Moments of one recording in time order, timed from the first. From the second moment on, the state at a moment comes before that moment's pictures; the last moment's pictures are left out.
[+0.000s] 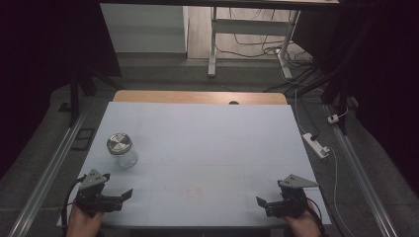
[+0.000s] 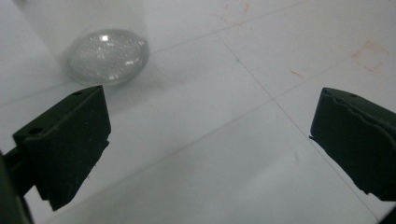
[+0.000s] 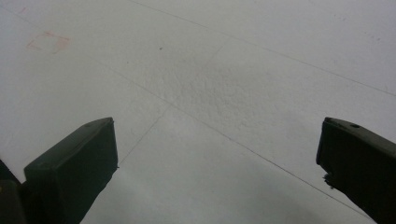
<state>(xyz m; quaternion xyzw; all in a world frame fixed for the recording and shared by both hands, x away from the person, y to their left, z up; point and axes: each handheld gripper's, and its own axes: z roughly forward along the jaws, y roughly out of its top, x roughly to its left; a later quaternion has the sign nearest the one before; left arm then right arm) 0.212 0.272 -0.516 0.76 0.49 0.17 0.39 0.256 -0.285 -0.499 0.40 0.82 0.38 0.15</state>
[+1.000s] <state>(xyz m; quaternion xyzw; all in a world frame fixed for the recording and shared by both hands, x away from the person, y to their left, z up) 0.262 0.286 -0.523 0.74 0.50 0.21 0.39 0.257 -0.286 -0.499 0.40 0.82 0.38 0.14</state>
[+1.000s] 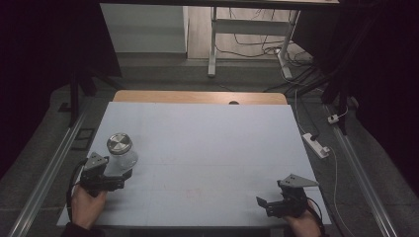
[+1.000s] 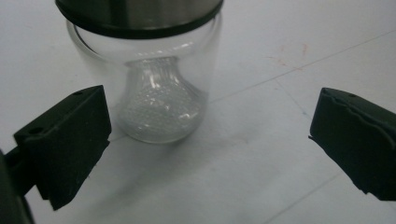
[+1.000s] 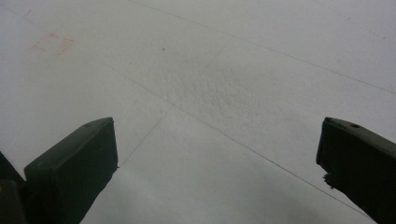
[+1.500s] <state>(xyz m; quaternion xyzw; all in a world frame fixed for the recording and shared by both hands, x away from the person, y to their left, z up) 0.294 0.291 -0.517 0.73 0.52 0.26 0.37 0.258 -0.287 -0.499 0.40 0.82 0.39 0.14</state>
